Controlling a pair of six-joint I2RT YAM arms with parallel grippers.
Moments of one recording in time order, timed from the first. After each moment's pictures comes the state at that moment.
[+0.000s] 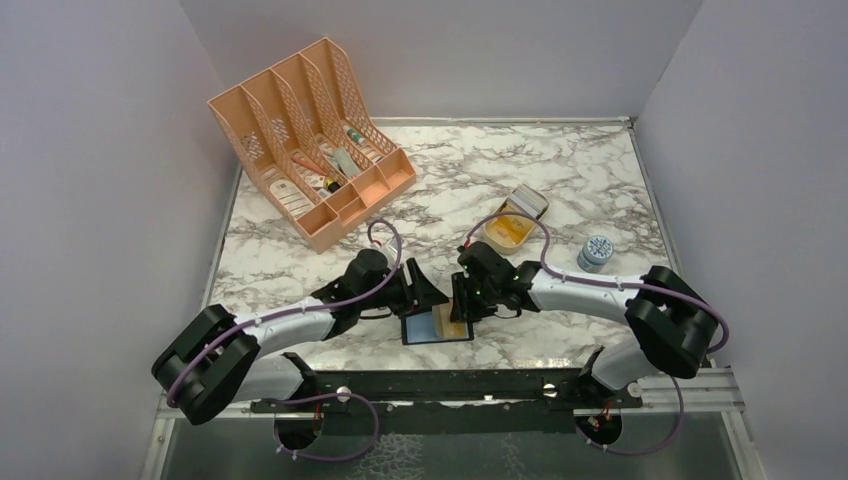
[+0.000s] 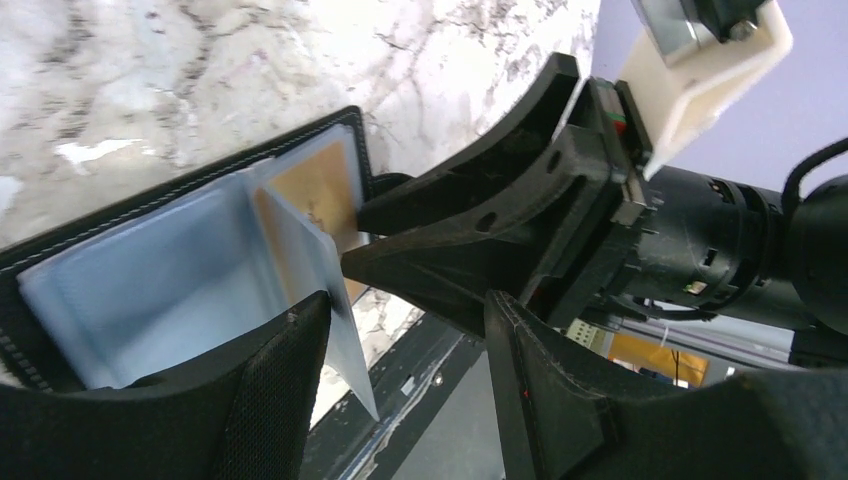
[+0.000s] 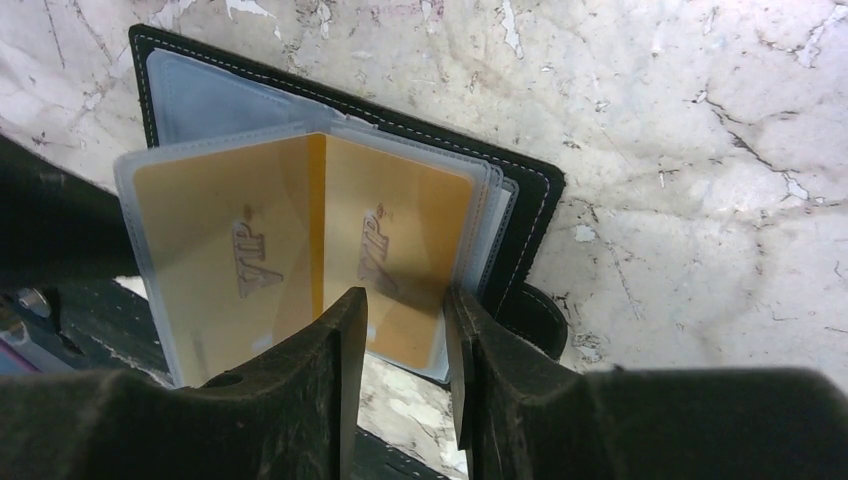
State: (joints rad) left arm -0.73 1.23 0.37 0.33 0.38 -1.14; right arm 0.90 1.49 0.74 -0.28 -0.08 0.68
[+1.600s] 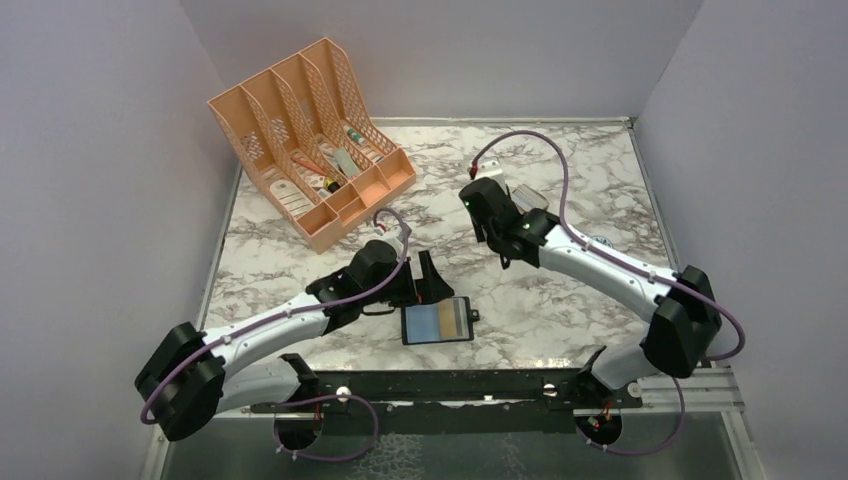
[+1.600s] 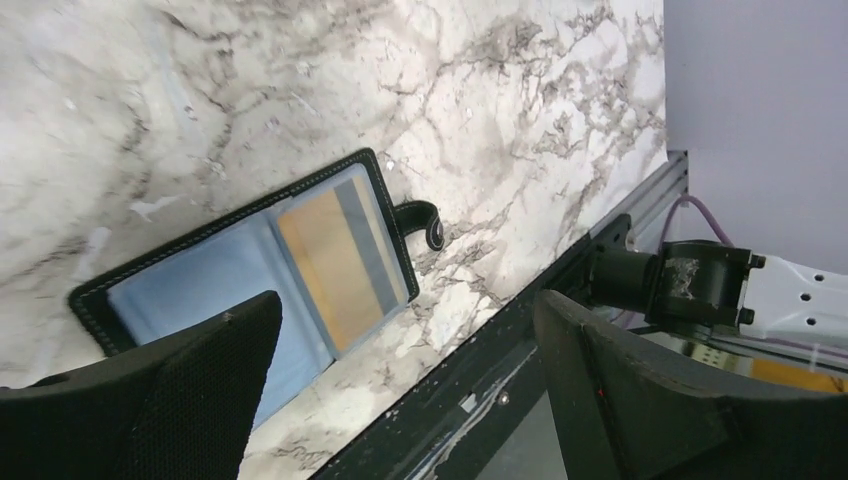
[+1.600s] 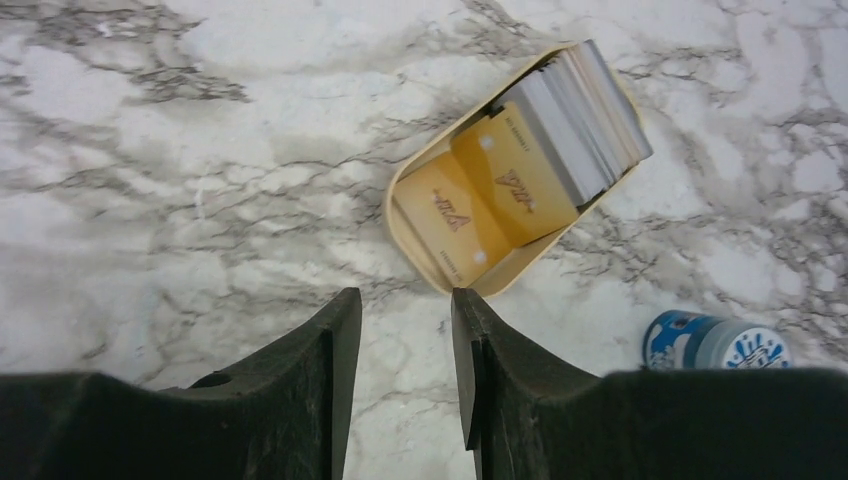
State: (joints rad) left arm -0.83 1.15 0.52 0.05 0.20 -0.92; right arm 0.82 1.44 1.16 -0.52 0.61 0.29
